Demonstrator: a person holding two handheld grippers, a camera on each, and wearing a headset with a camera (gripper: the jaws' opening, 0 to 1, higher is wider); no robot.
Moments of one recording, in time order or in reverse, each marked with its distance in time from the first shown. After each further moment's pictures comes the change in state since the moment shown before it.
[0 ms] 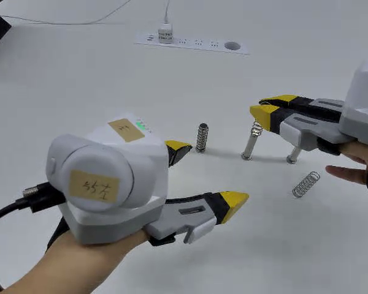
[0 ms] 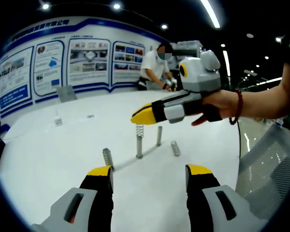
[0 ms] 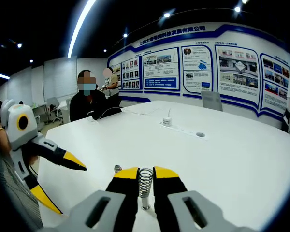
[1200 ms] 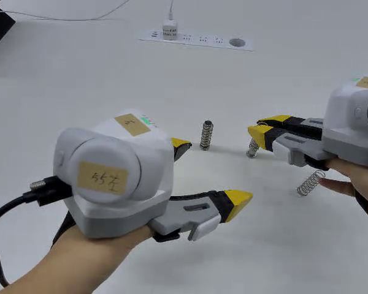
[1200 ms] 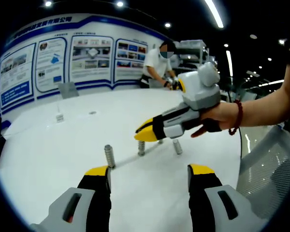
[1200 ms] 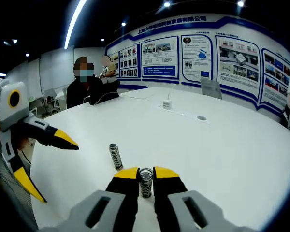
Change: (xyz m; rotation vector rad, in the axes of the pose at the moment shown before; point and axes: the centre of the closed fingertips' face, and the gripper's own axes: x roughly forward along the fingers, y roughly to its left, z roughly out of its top) left arm 0.001 0.002 -0.004 -0.022 0.020 0.013; right arm 0.012 0.003 -0.045 -0.005 0.112 -0.015
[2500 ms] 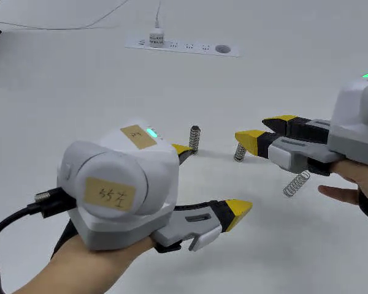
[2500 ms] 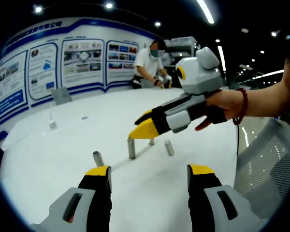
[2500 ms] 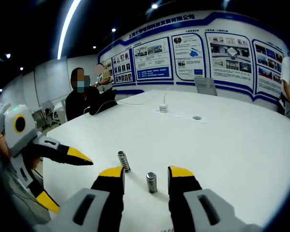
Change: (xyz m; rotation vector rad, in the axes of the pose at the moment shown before) left arm 0.005 -0.022 0.006 0.081 0.004 -0.048; right arm -0.038 0.005 0.020 0.112 -0.035 -0.013
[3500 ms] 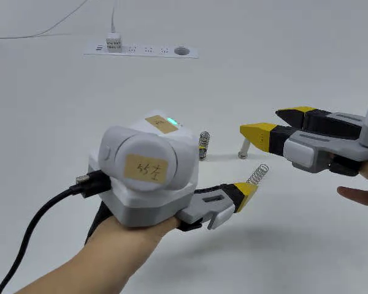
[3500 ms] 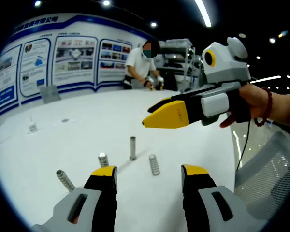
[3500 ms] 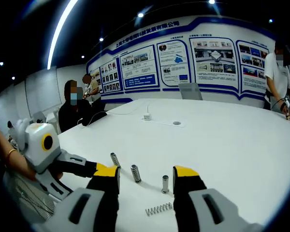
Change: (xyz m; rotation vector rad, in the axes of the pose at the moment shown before) left arm 0.065 -0.033 0.016 -0.036 -0.009 -0.086; right arm -0.070 -0.030 0.007 0.057 -0.064 -0.104
